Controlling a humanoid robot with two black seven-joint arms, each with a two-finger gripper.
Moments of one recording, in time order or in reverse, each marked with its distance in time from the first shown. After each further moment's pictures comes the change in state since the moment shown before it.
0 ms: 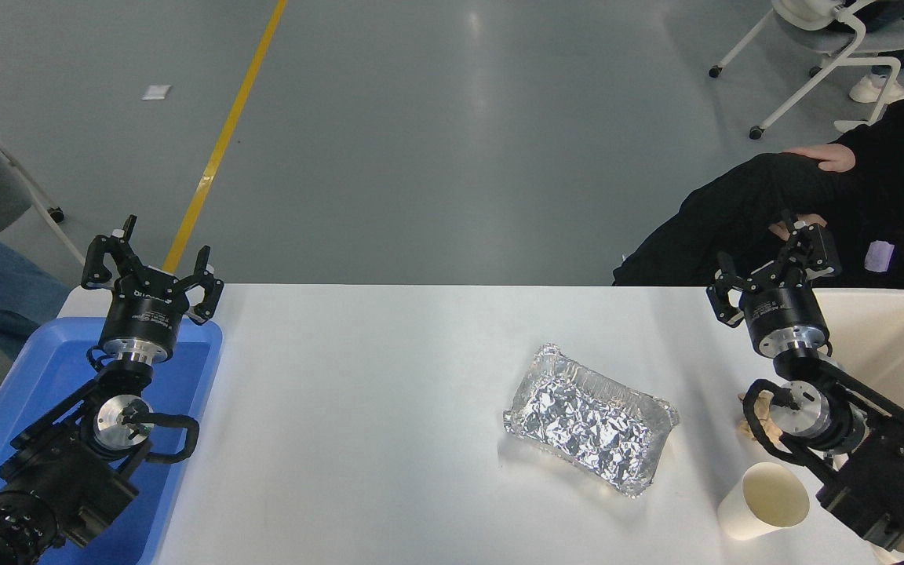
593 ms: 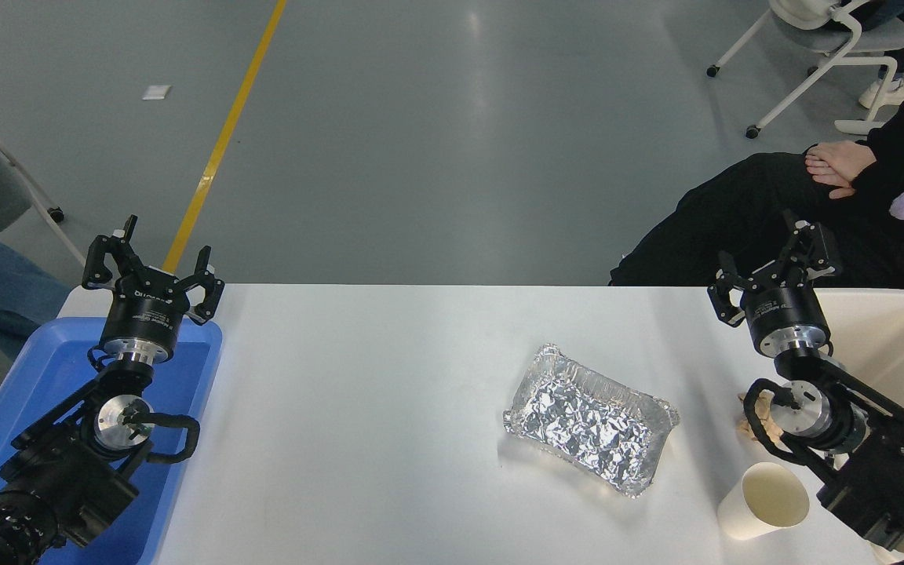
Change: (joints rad) left arm 0.000 -0.001 0.000 0.000 -0.001 0.000 0.000; right arm 0.000 0.002 0.002 -0.002 0.000 0.000 0.000
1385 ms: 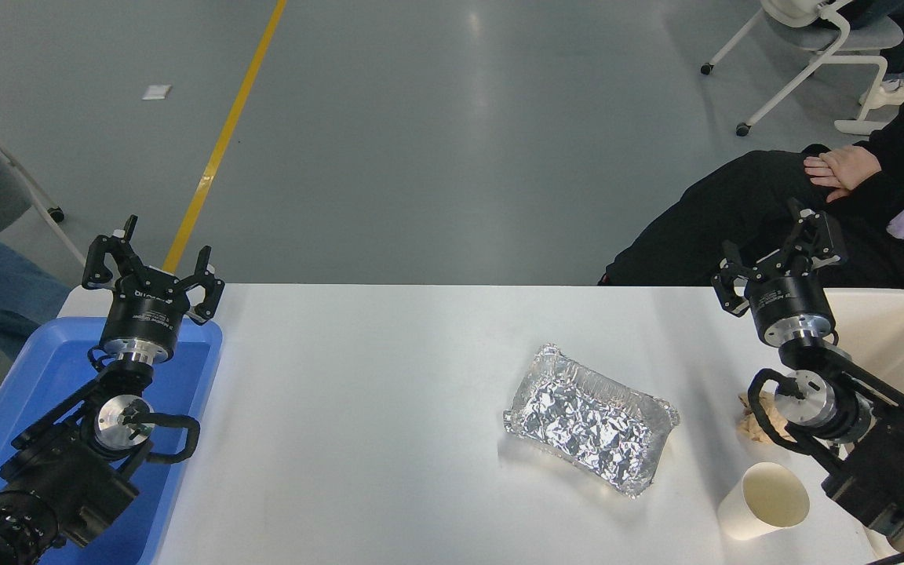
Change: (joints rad) left arm 0.000 0.000 0.000 0.000 0.000 0.000 0.000; right arm 0.049 -0.079 -0.105 0.024 0.015 -0.003 -0.002
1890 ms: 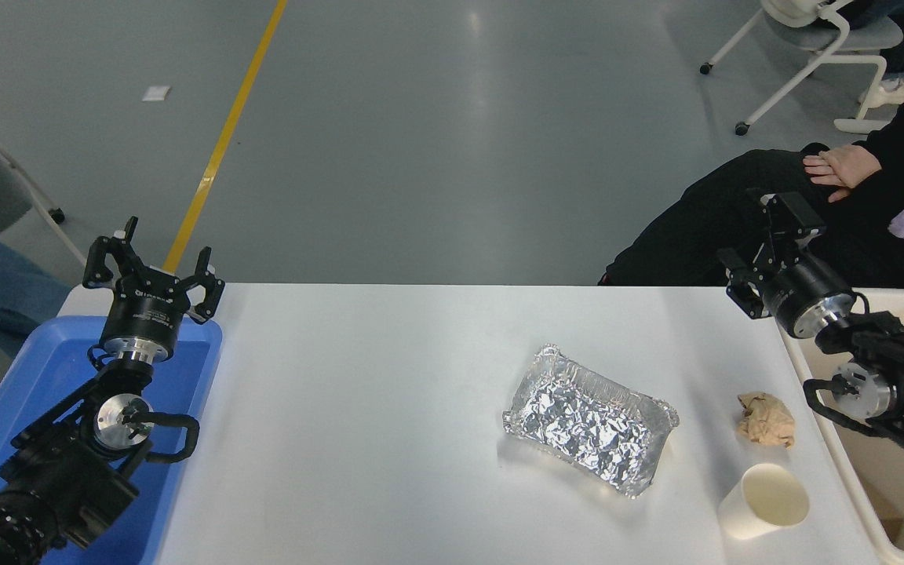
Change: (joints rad) left arm 0.000 0.000 0.000 0.000 0.001 0.001 0.000; right arm 0.501 -0.209 -1.076 0.038 0.025 0.061 0.000
